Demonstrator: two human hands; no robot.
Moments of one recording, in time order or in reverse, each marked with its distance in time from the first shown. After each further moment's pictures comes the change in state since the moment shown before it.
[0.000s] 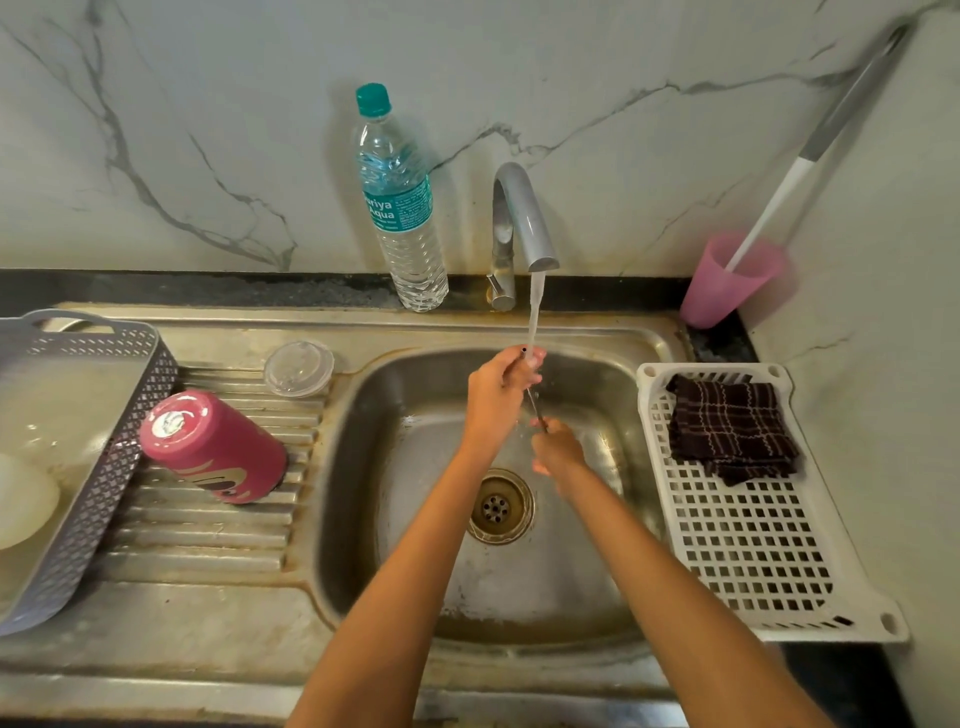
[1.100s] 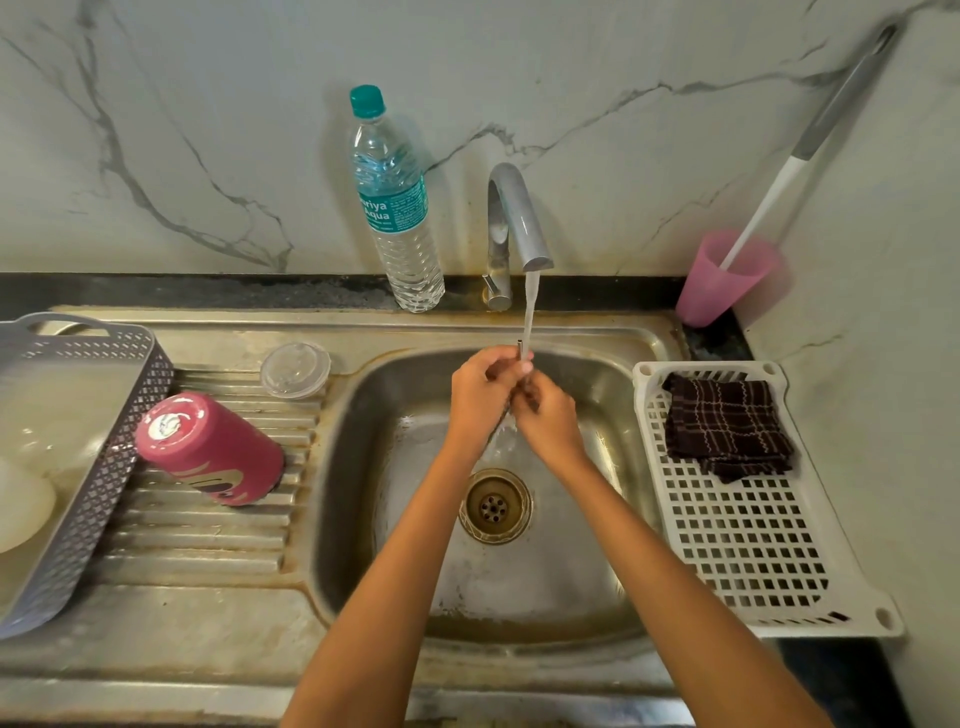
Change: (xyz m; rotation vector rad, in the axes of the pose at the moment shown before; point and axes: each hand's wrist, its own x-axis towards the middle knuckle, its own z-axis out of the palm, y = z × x) left_hand -0.002 0.008 -0.014 0.085 0.046 0.039; right_hand -0.040 -0.038 -0.010 -0.053 0.093 -0.667
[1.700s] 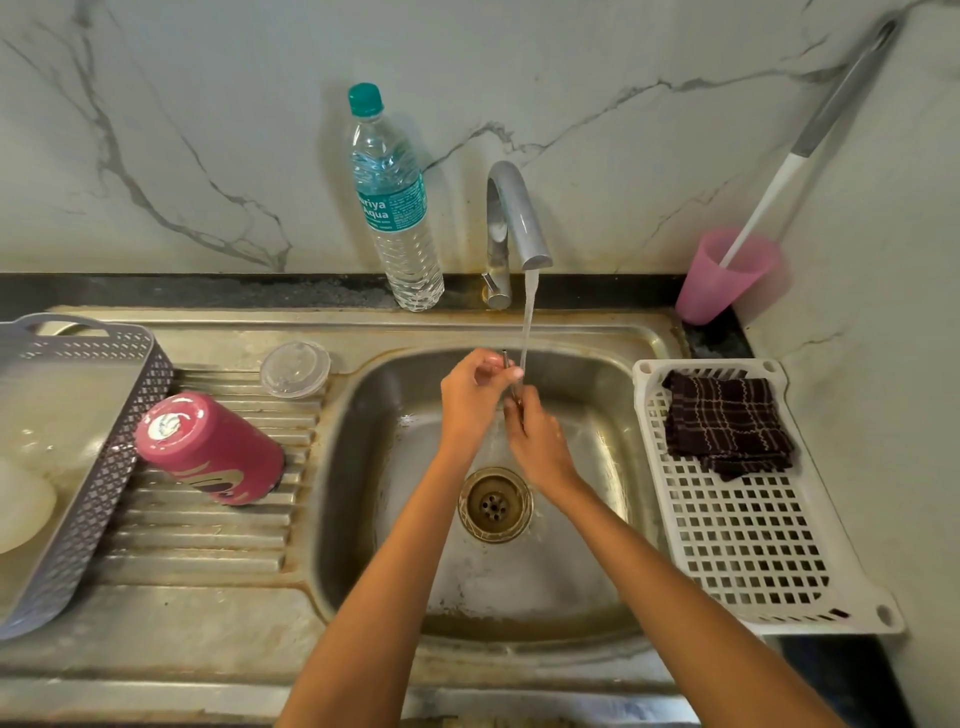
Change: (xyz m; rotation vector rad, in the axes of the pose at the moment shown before) left_hand -0.002 -0.009 -0.006 0.065 0.076 -0.070; right_hand -0.016 0.021 0.016 -0.201 -0.091 -0.046
